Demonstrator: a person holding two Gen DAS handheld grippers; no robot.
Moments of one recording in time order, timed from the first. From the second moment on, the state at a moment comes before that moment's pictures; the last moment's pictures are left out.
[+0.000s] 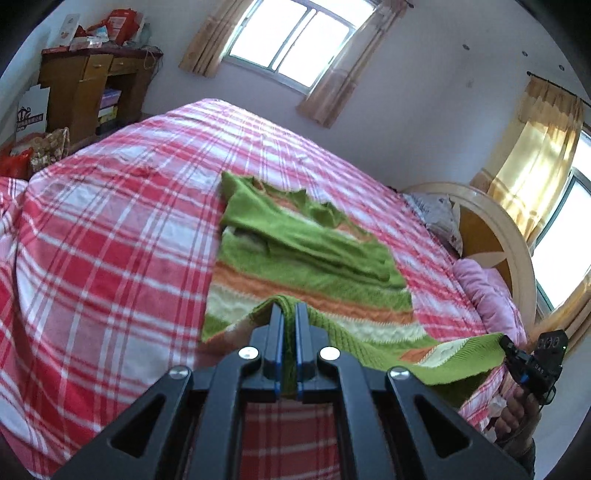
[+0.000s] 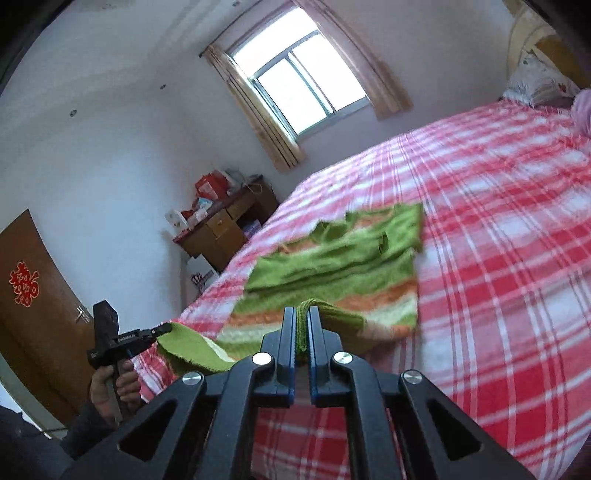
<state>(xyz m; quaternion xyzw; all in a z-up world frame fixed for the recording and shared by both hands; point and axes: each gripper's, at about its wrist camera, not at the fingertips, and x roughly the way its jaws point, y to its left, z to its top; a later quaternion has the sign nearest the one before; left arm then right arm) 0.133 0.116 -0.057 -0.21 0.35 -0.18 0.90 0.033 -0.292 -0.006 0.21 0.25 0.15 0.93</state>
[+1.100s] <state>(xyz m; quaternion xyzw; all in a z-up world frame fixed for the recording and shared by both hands) 0.315 0.089 -0.008 -0.18 0.33 -0.15 0.92 0.223 -0.317 0.050 0.17 0.24 0.12 0.95</state>
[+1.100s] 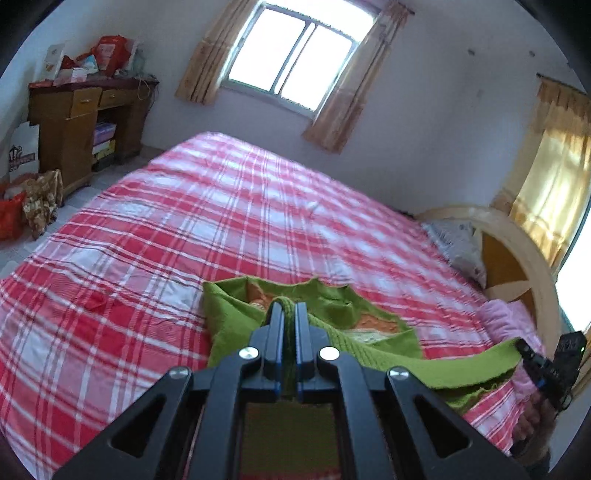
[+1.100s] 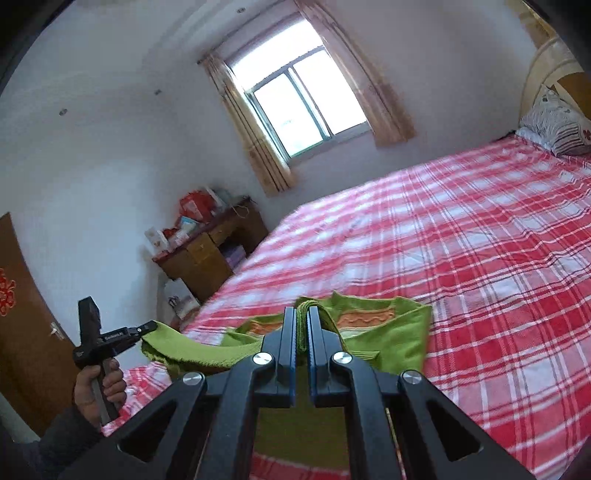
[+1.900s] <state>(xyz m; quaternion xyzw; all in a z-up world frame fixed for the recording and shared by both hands) 0.392 0.092 -0.091 -0.11 0.40 -0.05 0.91 0.352 -0.375 -0.070 0.16 0.35 0.01 0.92</state>
